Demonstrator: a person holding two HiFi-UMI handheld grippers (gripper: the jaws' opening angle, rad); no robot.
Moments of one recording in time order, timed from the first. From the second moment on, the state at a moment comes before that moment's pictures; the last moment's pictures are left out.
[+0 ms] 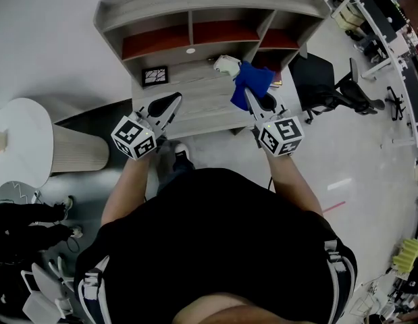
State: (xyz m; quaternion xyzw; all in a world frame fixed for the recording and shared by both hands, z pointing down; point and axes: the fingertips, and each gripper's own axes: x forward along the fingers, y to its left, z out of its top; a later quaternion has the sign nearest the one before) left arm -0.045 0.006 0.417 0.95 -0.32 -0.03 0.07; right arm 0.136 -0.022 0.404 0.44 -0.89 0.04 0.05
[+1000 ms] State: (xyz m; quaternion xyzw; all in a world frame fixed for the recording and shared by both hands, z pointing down) left arm -0.088 -0.123 0.439 0.96 -0.27 -0.02 0.08; right arm 0.096 -0.146 0.418 0.47 -0.88 0.04 0.06
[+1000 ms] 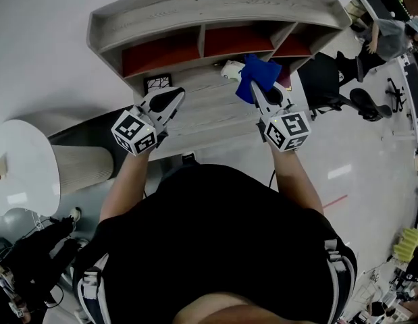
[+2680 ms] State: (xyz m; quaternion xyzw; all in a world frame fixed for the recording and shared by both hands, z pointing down) left arm -0.098 -0.200 0.433 0.98 -0.21 0.02 0.04; right arm 0.044 -0.230 0.410 0.47 -0.88 0.04 0.06
